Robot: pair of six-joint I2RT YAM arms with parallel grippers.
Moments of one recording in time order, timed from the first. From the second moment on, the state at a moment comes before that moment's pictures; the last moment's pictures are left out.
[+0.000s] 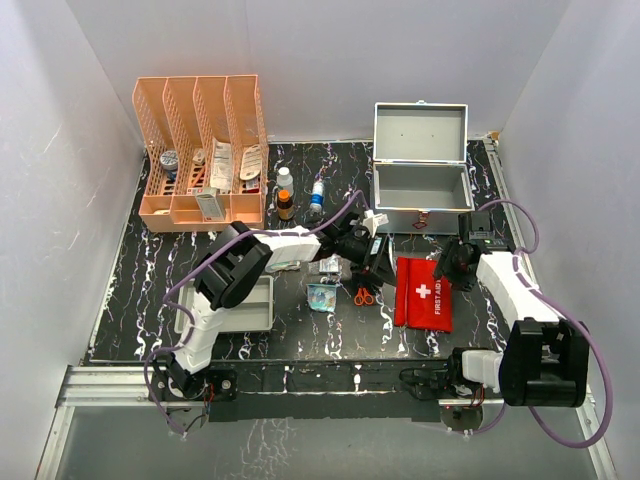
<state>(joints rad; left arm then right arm) -0.82 2.17 1.41 0.03 0.84 -0.68 -0.05 1.20 0.74 -0.70 0.03 0.43</state>
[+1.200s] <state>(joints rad) -0.87 2.37 1.58 0.17 0.89 -0.87 -0.05 1.35 0.75 -0.71 0.05 0.45</state>
